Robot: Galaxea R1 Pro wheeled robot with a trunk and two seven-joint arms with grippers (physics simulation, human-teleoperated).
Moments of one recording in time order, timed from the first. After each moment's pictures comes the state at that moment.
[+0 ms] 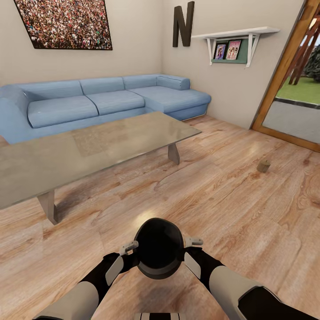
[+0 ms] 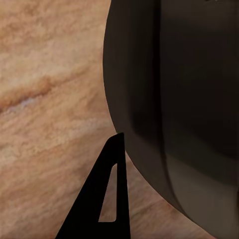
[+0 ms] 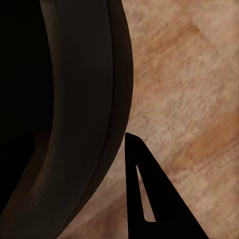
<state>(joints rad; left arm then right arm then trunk) -0.67 -0.12 -0.07 -0.37 0.46 0.38 0.10 -0.80 0.17 0.39 -0.18 -0.49 0.24 -0.24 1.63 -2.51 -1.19</state>
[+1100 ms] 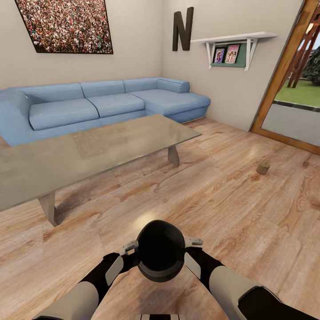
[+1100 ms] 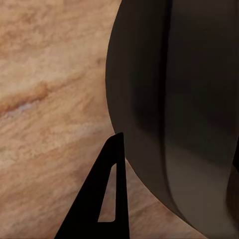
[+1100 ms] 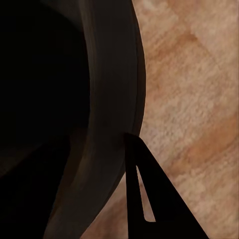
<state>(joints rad) -0.67 -0.12 -0.07 -0.37 0.47 0.38 0.10 -0.80 0.17 0.38 -0.18 -0.49 0.24 -0.23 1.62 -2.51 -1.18</state>
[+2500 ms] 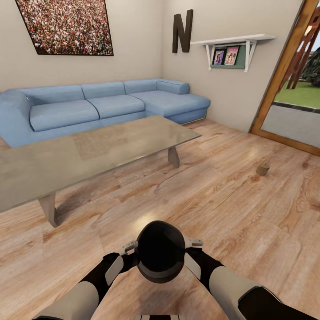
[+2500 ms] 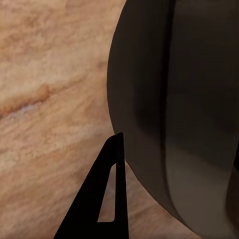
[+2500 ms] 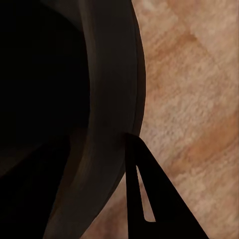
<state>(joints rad) -0.67 -0.12 -0.07 -0.37 0.48 0.38 0.11 -0.80 0.17 0.40 -0.18 -0.50 0.24 -0.24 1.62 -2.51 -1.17</state>
